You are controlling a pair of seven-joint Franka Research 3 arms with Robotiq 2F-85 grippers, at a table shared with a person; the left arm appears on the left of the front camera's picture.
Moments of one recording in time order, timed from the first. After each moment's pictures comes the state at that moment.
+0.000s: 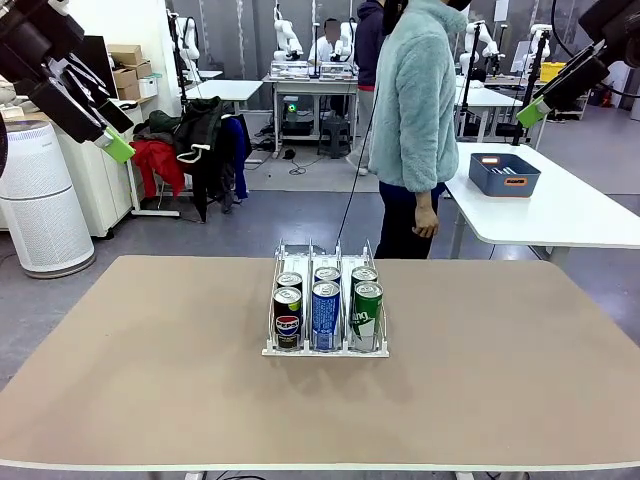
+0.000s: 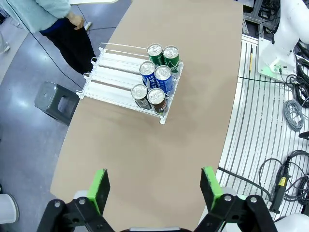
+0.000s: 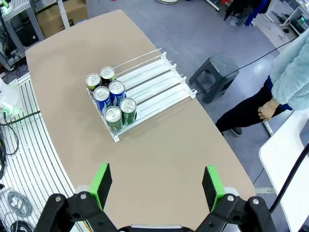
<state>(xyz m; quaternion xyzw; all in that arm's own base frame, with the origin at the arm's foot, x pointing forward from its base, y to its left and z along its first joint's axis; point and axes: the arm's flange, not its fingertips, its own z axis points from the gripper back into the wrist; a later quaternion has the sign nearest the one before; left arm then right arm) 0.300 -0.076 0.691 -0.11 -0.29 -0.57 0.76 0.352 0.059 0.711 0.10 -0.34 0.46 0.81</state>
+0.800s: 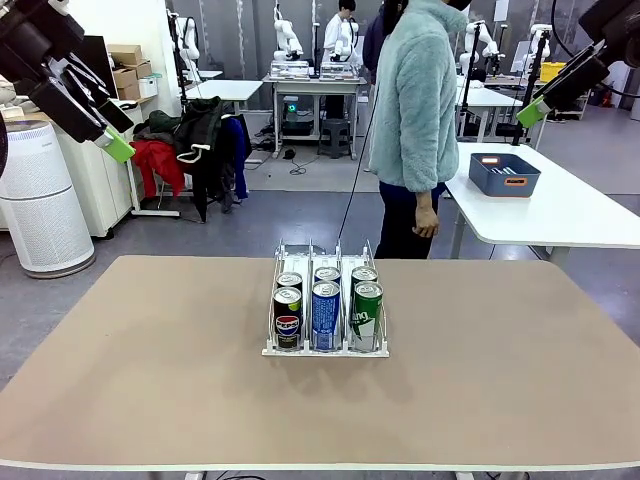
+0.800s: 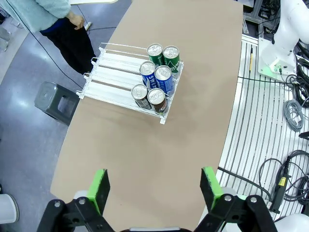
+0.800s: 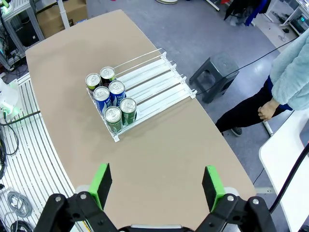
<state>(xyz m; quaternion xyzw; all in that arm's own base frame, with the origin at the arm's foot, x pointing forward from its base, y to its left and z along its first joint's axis) 0.300 -0.076 0.691 -0.10 -0.29 -0.57 0.76 0.352 0.059 0.711 0.10 -0.34 0.46 0.81</state>
